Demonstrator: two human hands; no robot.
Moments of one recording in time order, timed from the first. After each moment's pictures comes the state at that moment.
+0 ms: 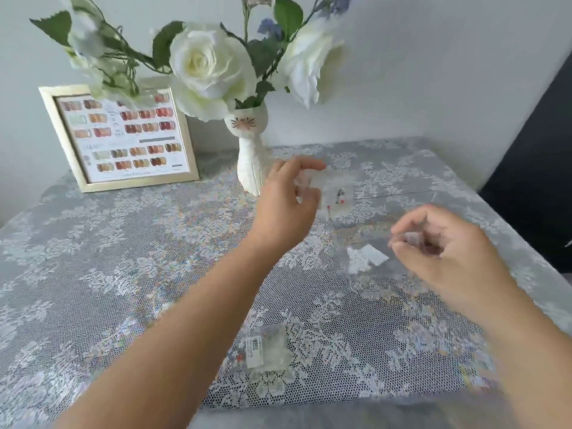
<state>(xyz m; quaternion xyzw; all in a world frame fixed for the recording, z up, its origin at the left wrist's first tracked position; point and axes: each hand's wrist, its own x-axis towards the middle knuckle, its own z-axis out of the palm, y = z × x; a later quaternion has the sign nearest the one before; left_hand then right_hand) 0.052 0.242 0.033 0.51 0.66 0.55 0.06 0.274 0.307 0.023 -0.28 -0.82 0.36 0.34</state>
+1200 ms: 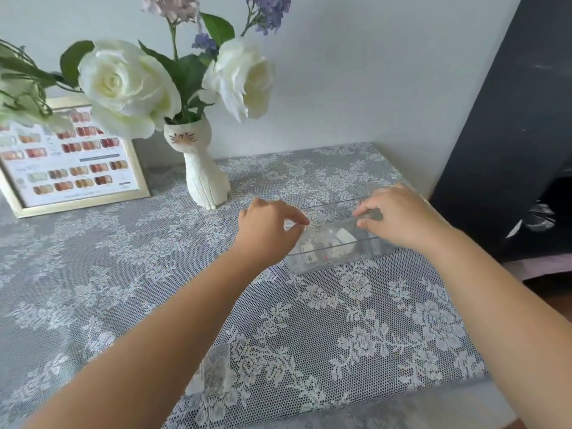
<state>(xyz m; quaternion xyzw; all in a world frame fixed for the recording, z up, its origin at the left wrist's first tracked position) 0.079 0.290 0.003 0.57 0.77 0.27 0.01 0.275 0.429 0.020 -0.37 -0.92 0.09 0.11</state>
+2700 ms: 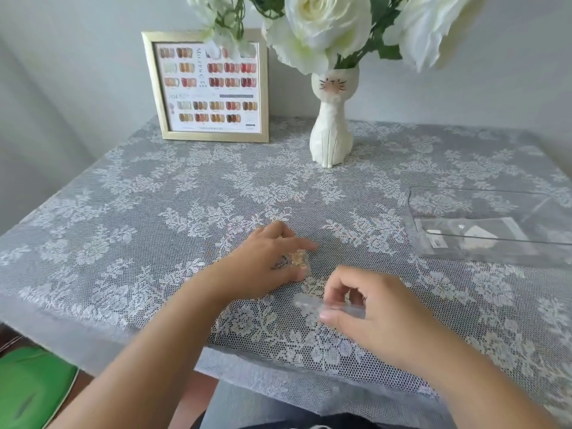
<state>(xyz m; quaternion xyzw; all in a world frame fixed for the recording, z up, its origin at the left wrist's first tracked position) 0.000 0.090 -0.025 0.55 0.80 0.16 0.20 0.194 0.207 -0.011 -0.13 -0.91 0.38 0.07</state>
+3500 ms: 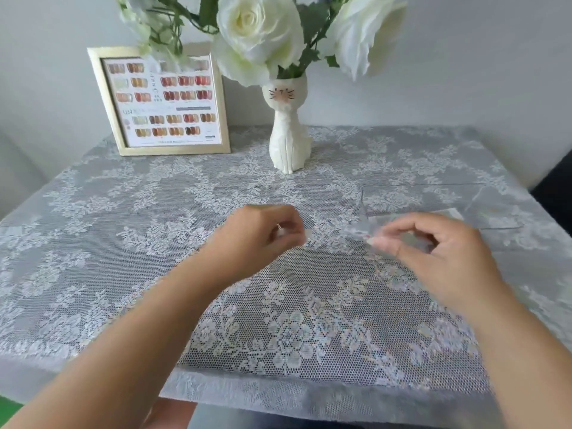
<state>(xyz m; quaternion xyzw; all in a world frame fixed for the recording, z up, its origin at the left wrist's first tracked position) 0.024 0.141 0.012 0.62 0.72 0.31 0.05 0.243 0.287 0.016 -0.23 -0.85 0.35 0.32</state>
